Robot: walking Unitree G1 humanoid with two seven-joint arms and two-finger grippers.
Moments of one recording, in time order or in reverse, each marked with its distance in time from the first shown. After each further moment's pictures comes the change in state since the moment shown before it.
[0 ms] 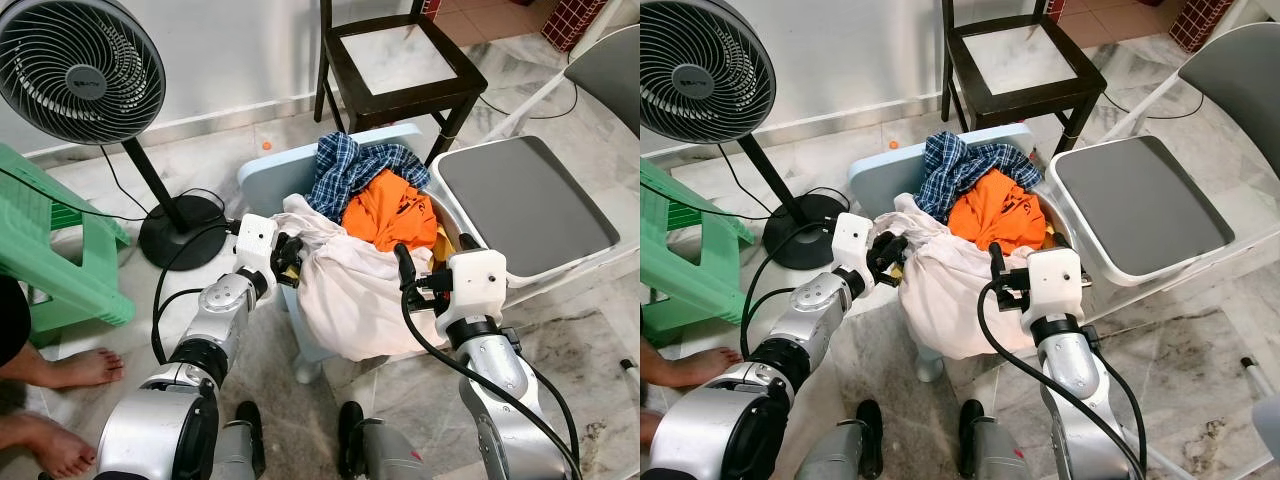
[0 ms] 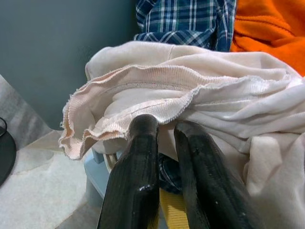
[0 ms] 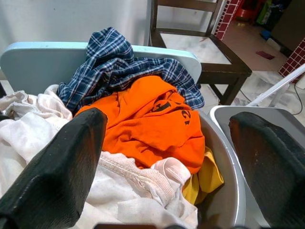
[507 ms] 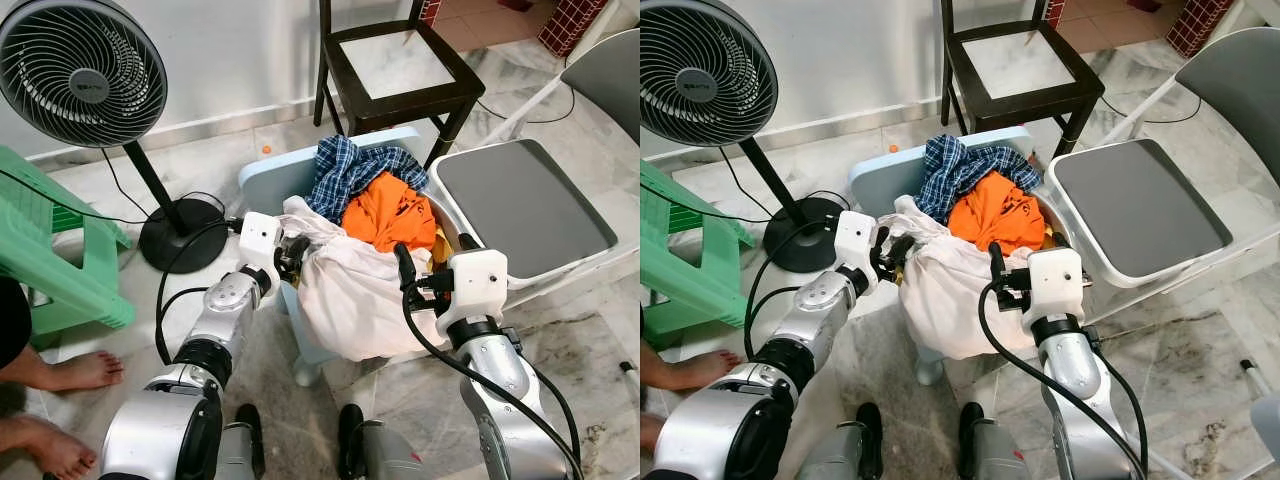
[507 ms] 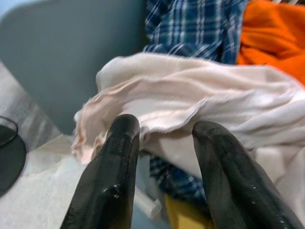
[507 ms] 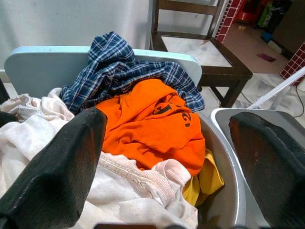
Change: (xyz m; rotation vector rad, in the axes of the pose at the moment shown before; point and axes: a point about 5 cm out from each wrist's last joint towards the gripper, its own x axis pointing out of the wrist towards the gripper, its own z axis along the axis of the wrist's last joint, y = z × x) left arm 0.000 0.002 0.001 -0.002 -0.011 0.040; right arm -0.001 -0.001 -0.001 0.005 0.001 0.011
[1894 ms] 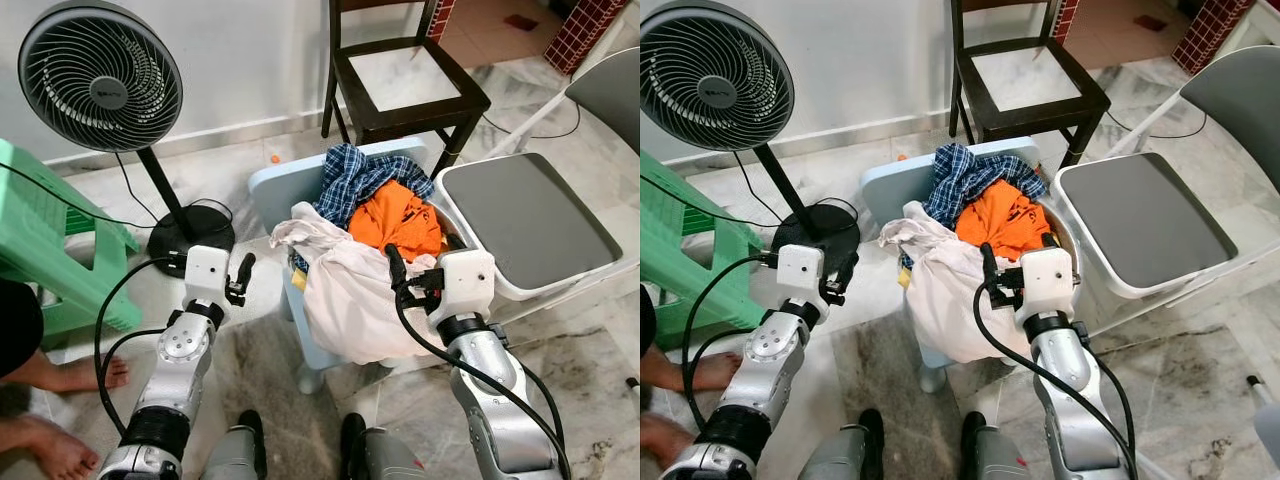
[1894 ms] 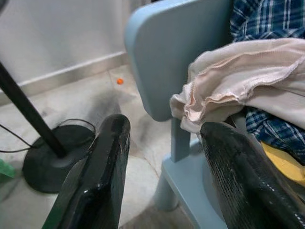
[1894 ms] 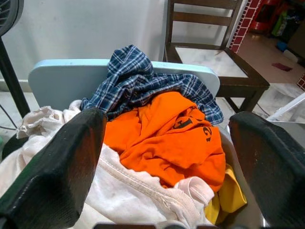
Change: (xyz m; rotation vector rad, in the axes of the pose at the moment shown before) left arm -0.047 0.032 -0.025 0.101 -0.074 0.204; right arm 0.008 0.004 -0.005 0.029 -0.018 0.034
